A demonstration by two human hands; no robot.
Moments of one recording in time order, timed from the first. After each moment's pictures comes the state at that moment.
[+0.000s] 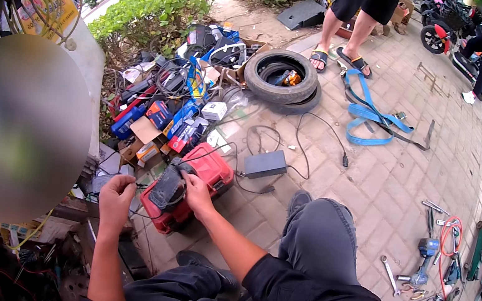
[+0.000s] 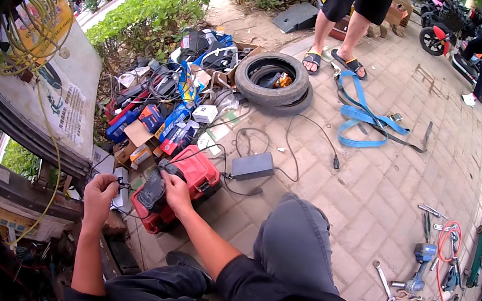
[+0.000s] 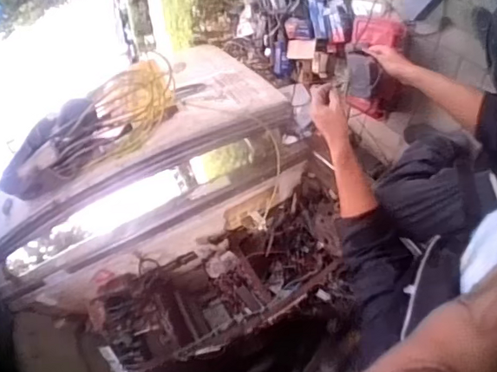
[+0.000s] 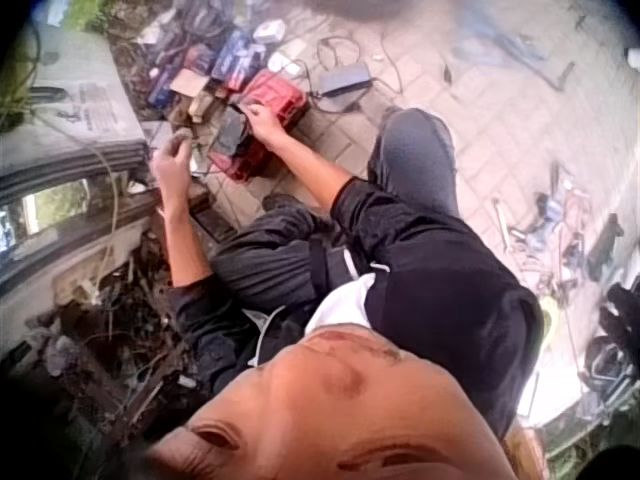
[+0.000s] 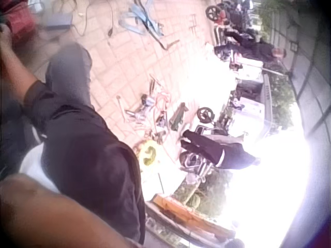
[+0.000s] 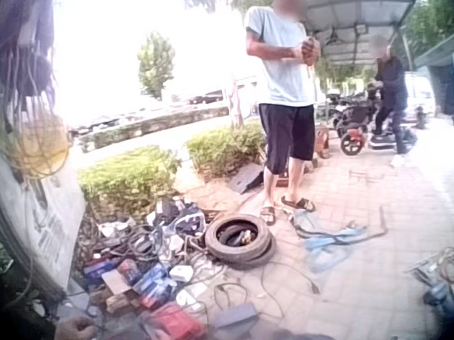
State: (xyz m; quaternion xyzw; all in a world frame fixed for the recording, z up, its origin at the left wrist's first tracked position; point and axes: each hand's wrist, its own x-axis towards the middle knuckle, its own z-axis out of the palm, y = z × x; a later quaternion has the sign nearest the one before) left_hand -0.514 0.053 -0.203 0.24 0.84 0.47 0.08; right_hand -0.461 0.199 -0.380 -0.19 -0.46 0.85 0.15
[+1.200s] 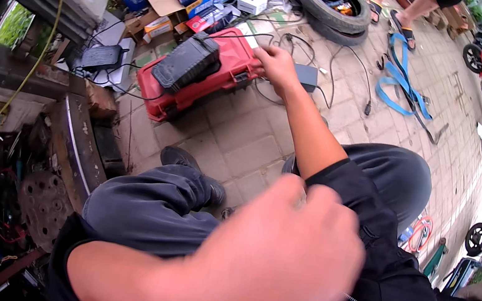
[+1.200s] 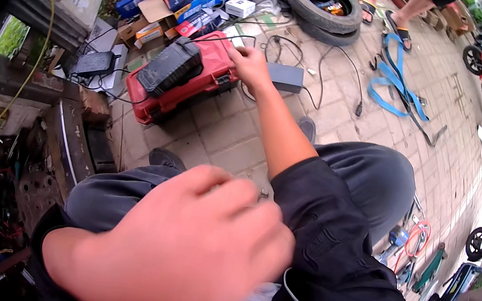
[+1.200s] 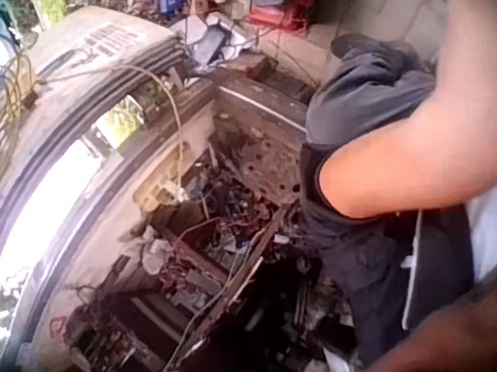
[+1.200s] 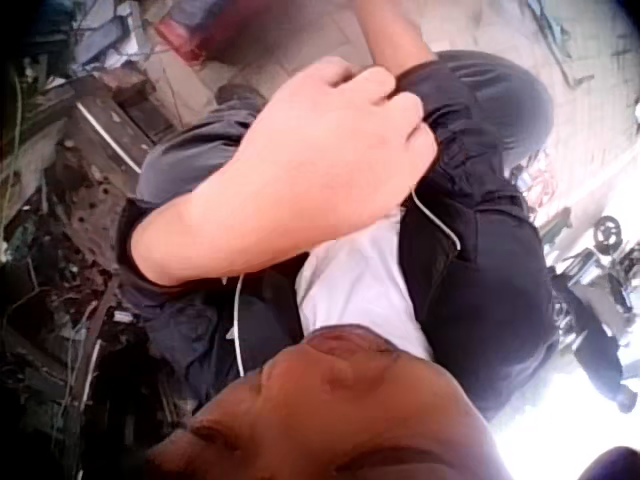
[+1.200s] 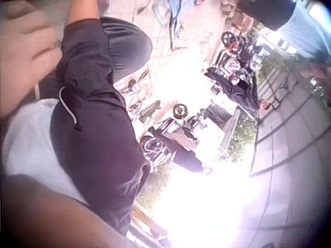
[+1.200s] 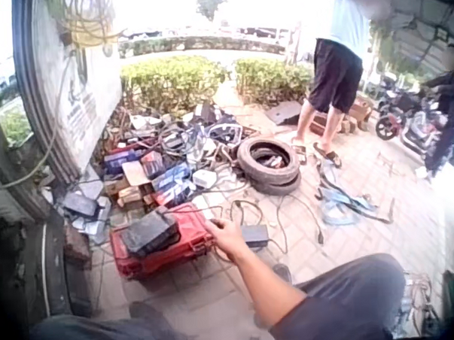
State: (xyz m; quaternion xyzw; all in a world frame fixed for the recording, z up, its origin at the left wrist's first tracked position) left_hand -0.293 0.111 -0.121 0.74 0.65 0.17 0.07; right_hand -0.410 0.331 -0.398 -0.25 -0.63 0.72 0.12
